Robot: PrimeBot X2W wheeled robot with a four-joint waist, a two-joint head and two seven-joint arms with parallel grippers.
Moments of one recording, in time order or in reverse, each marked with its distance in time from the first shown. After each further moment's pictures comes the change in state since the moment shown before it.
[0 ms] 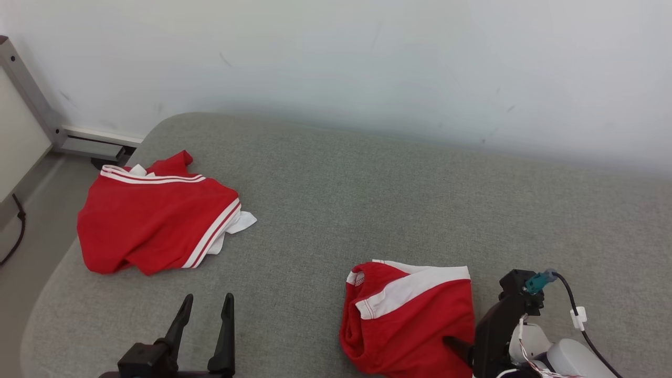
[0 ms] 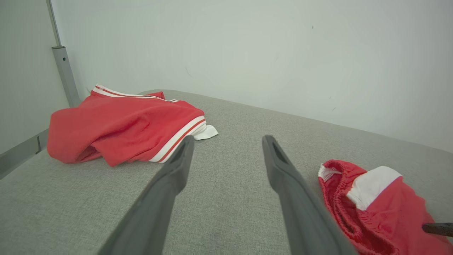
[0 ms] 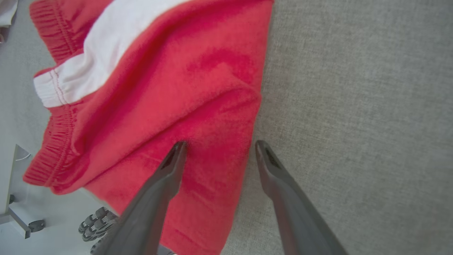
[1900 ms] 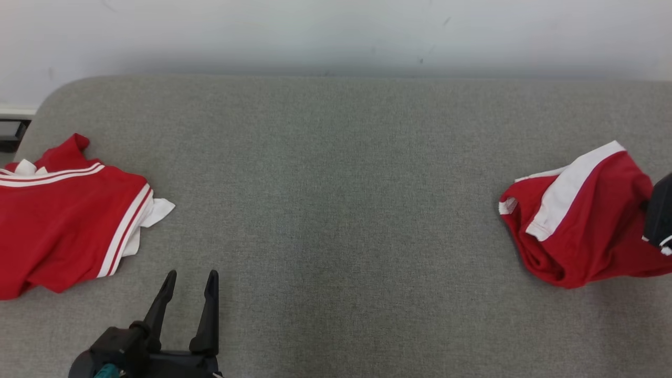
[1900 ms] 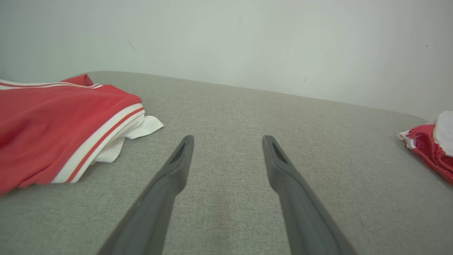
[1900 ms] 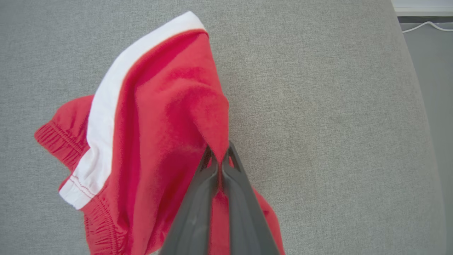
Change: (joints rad) left arm -0.019 0.036 0.037 -0.063 -0.025 -0.037 -0.001; right arm -0.320 -0.354 -0.195 0.080 -0.101 -0.005 0.136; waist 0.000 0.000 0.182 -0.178
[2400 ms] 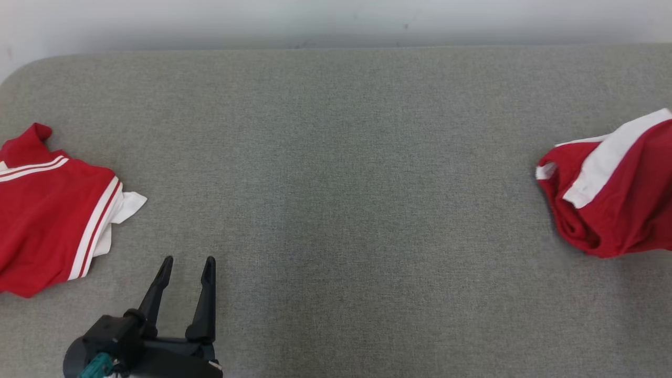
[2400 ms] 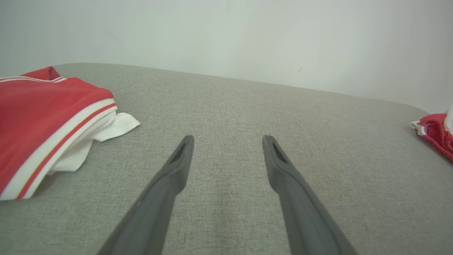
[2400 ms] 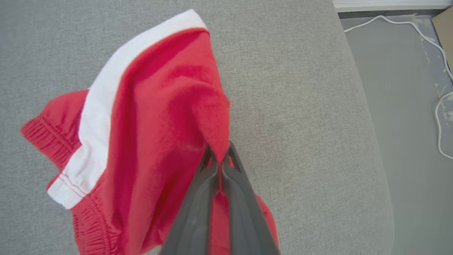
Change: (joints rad) left arm -0.033 0.010 0.009 -0.013 -0.003 -0.018 0.000; right arm -0.073 -0.044 -0.058 0.010 -0.084 -0.001 0.043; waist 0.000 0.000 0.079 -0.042
